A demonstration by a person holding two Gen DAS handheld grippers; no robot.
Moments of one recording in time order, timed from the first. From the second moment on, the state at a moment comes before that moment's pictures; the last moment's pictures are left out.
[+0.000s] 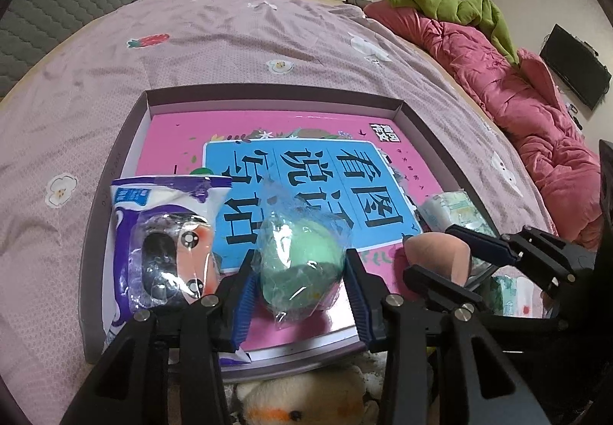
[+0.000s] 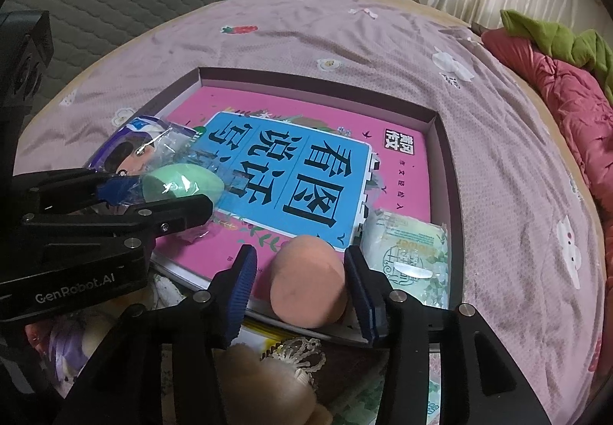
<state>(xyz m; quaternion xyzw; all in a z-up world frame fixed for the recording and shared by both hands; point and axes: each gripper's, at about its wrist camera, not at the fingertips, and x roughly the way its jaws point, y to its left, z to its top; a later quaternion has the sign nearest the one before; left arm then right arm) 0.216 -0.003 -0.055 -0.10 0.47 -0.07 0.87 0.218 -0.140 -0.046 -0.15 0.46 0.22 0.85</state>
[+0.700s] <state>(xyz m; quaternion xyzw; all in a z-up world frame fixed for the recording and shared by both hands) 0.212 -0.006 -0.050 -0.10 0.47 -0.08 0.87 0.218 -0.148 -0.034 -0.16 0.43 0.20 0.87</state>
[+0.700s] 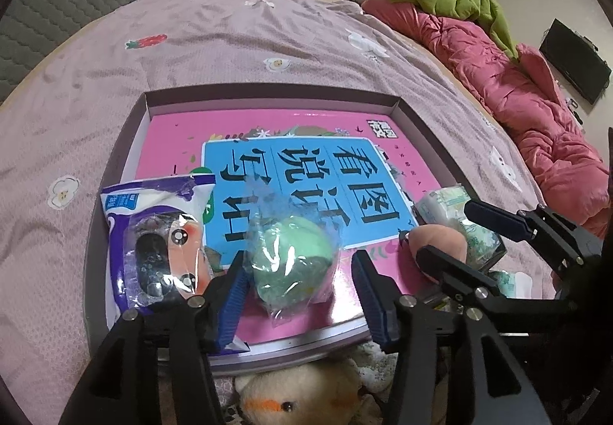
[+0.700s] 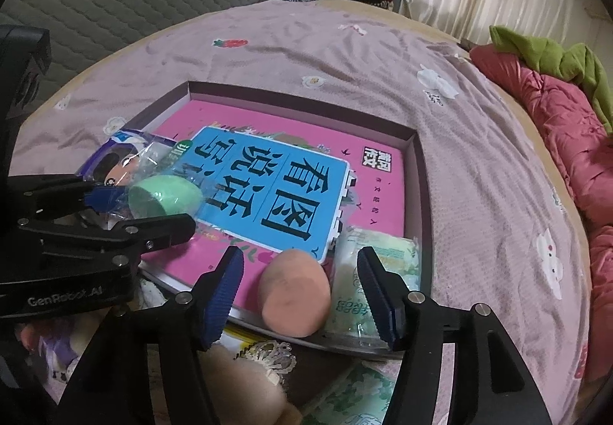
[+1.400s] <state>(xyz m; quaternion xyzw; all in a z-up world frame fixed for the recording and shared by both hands) 0.195 0.024 -0.009 -0.11 0.42 -0.06 0.90 0.214 -0.157 -0.016 -0.14 0.38 0.20 0.89</state>
